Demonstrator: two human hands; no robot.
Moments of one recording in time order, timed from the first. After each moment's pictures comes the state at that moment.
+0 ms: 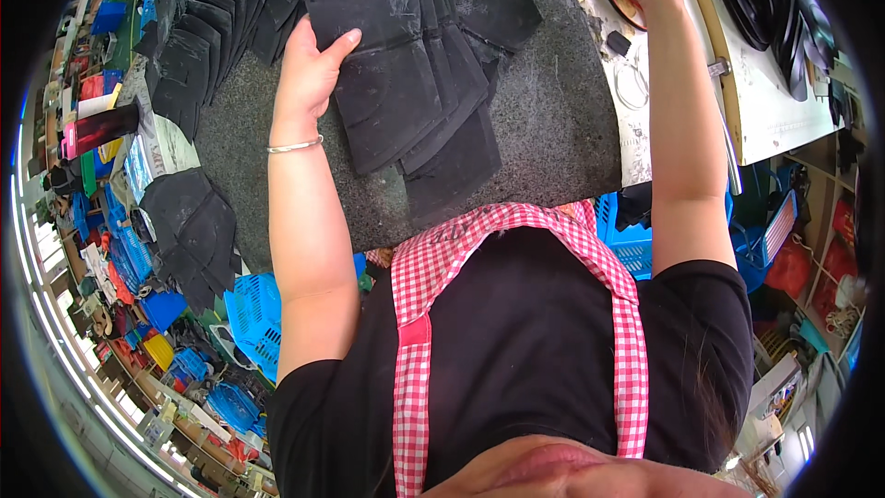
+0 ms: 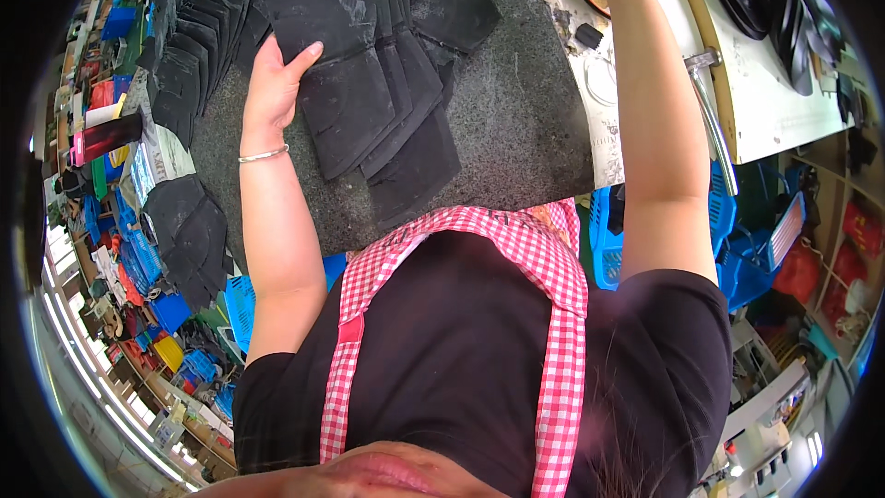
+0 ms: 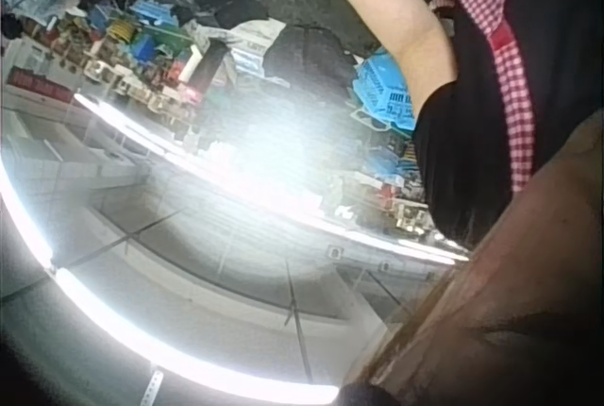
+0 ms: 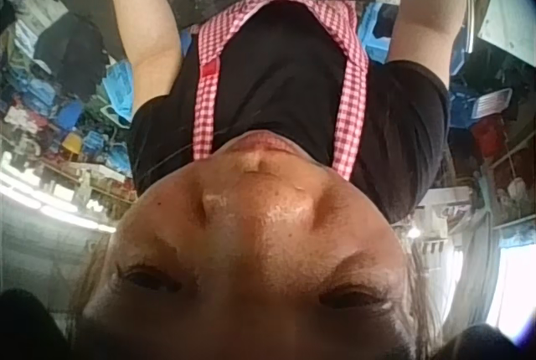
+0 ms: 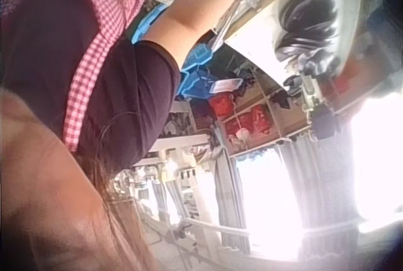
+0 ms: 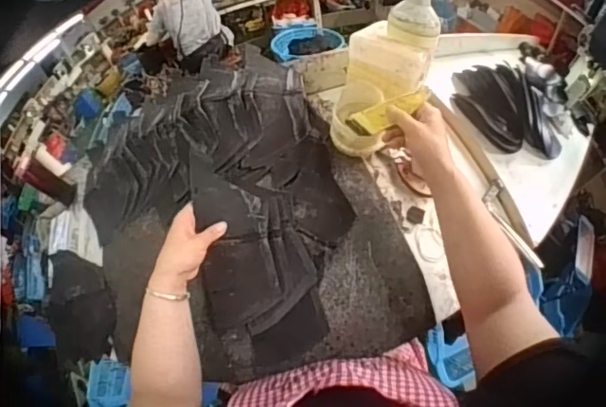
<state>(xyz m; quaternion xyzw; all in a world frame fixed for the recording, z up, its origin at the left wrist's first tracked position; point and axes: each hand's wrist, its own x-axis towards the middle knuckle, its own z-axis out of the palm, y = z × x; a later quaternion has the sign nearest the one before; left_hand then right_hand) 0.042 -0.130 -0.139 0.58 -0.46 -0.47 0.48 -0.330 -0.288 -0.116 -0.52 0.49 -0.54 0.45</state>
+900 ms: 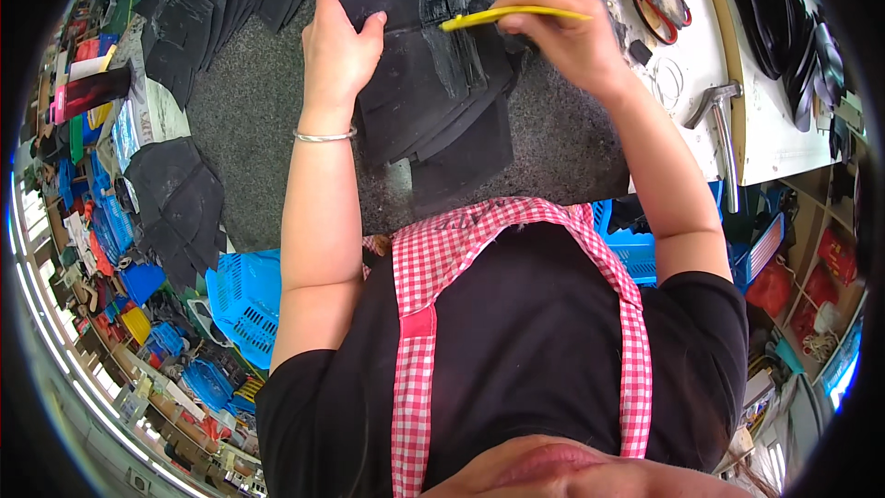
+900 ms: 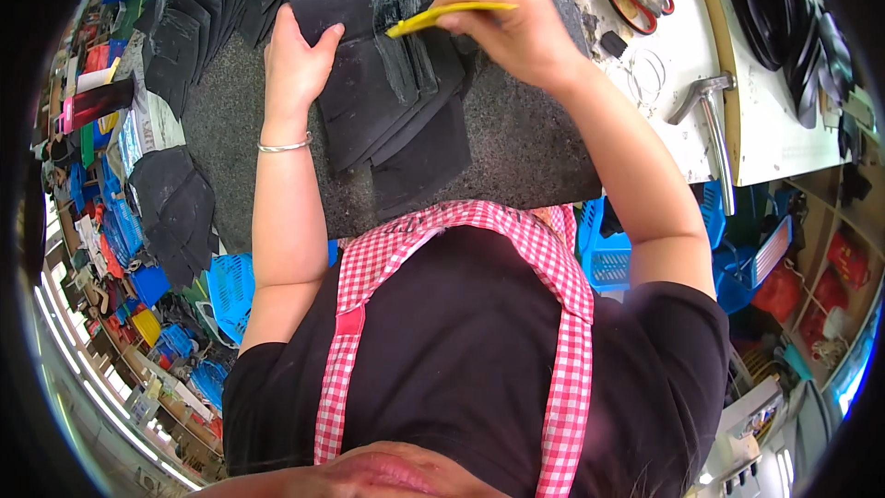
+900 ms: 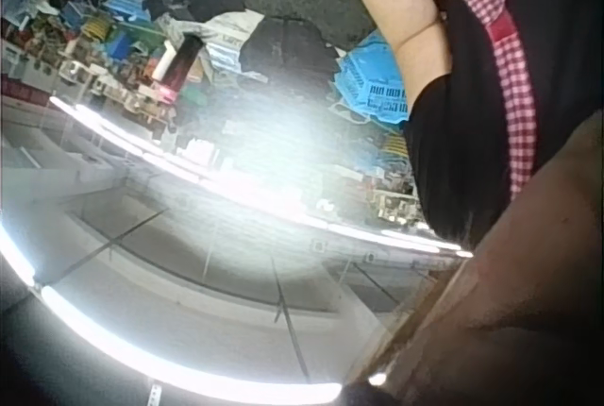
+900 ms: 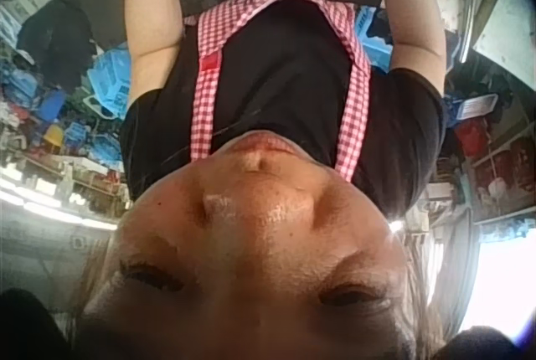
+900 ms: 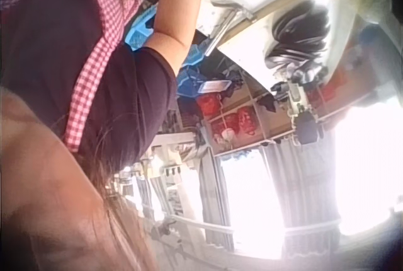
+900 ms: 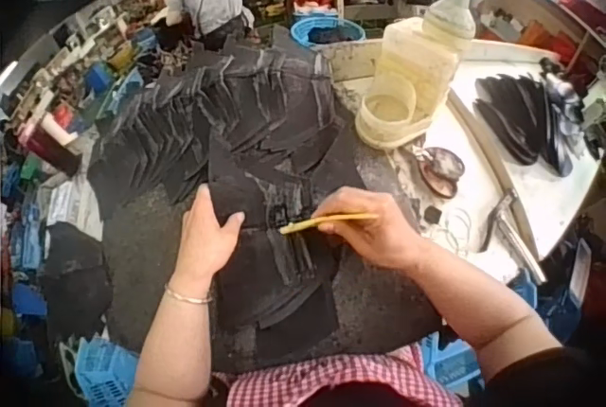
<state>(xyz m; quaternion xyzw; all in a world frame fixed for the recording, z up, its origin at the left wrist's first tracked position) 0.009 -0.114 -0.123 0.76 -0.56 -0.16 0.29 -0.254 -0.182 -0.136 -0.78 0.25 -0.38 0.44</state>
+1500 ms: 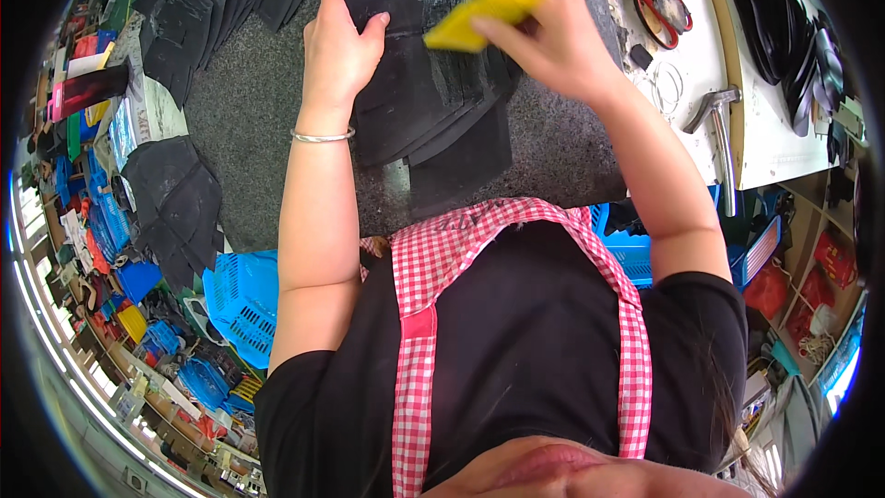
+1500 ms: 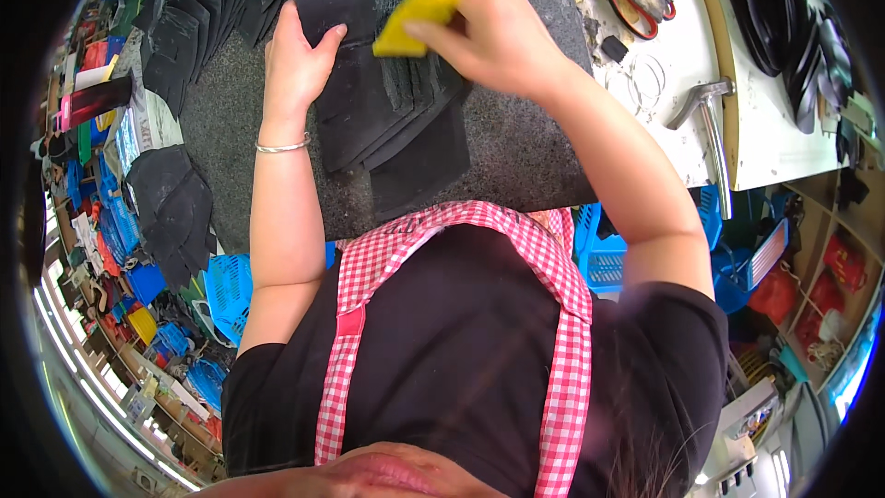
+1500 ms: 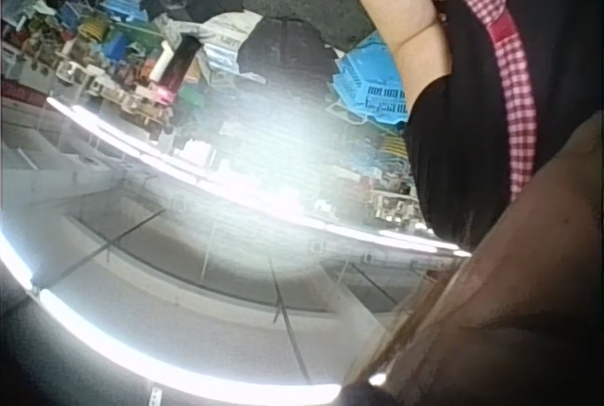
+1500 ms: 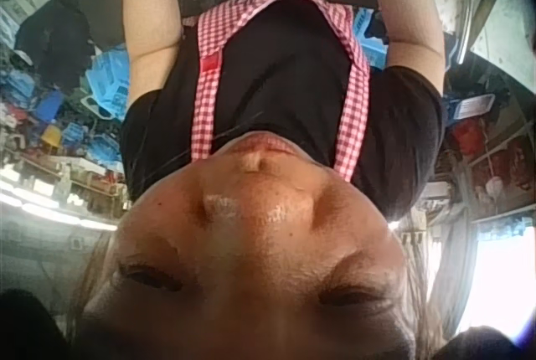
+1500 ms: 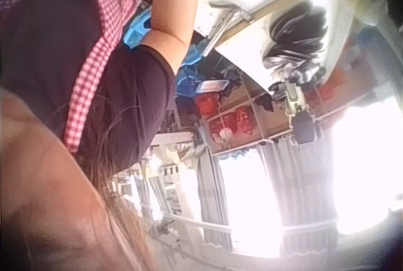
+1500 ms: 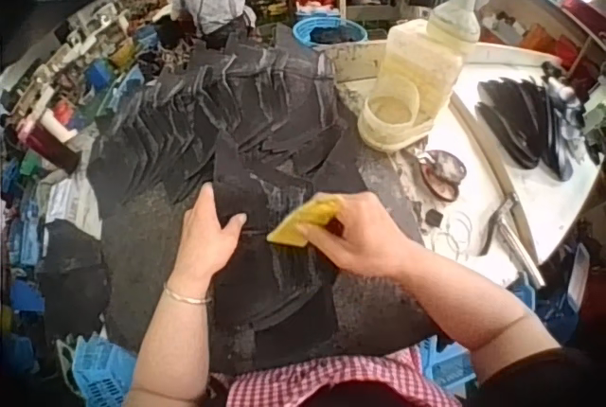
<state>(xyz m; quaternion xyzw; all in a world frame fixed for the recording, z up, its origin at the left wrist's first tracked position) 0.014 -0.115 -0.125 0.75 -0.58 -0.16 0.29 -0.234 -0.174 -0.114 -0.83 0.31 -0.30 0.36</state>
